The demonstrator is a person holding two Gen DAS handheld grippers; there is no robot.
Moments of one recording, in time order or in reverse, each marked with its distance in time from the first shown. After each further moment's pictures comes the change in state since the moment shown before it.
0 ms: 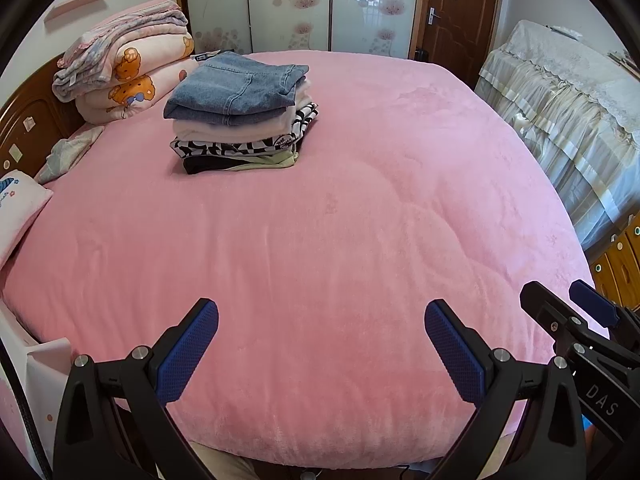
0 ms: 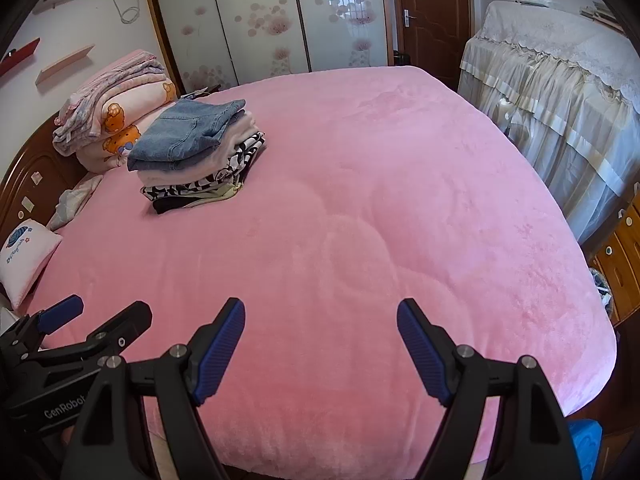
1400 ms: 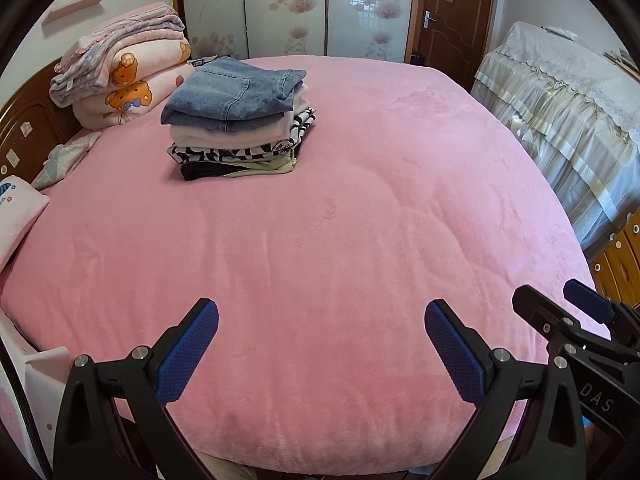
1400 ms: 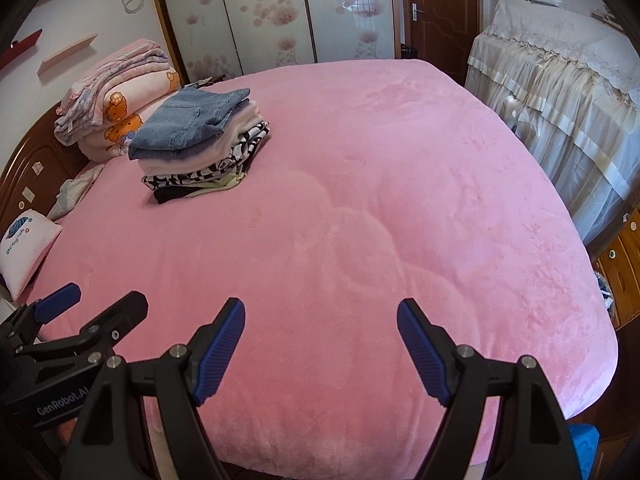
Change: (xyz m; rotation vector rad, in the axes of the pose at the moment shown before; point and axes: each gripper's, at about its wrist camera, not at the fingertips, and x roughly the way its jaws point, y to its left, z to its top) left arm 0.003 0.003 0.002 0.016 -0.019 -0.012; right arm 0.011 0.005 0.000 -0.025 0.026 0.007
